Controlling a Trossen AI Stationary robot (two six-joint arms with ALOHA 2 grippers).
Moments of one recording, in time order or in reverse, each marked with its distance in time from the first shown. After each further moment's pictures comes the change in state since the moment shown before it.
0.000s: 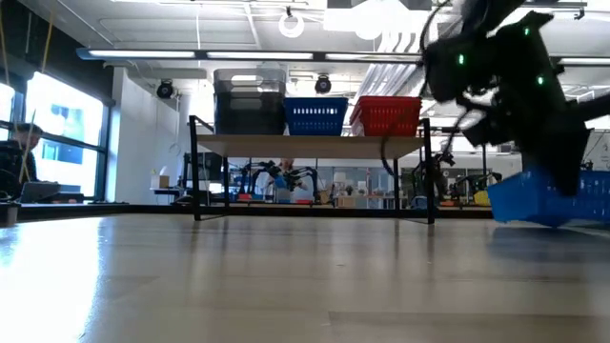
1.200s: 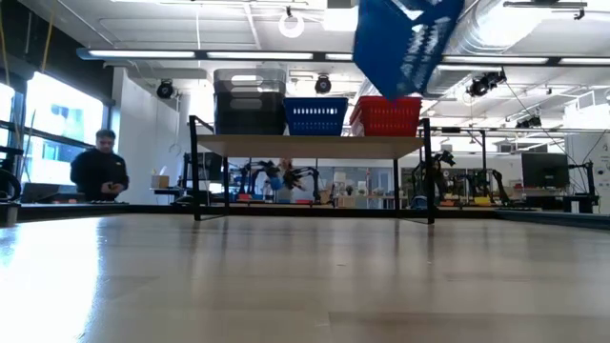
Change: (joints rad) left arm 0.000 0.000 0.000 0.000 -0.004 0.022; right arm 0.243 -0.019 0.764 0.137 0.155 0.316
